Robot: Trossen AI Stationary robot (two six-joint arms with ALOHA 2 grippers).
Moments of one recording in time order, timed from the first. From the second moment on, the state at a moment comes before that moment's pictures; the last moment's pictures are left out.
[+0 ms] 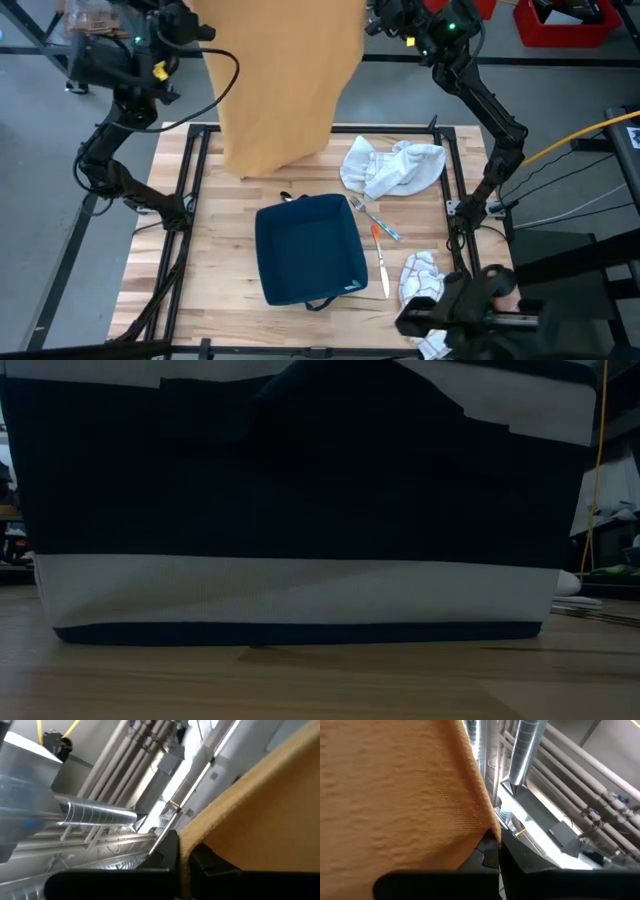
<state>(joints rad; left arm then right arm) 0.43 1.35 2.07 0.21 -0.83 1.78 -0.79 1.69 2.10 0.08 0.10 -1.17</state>
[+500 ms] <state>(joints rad) 0.53 1.38 2.07 0.08 -0.82 1.68 -0.84 1.59 2.10 -0.04 0.12 -1.10</state>
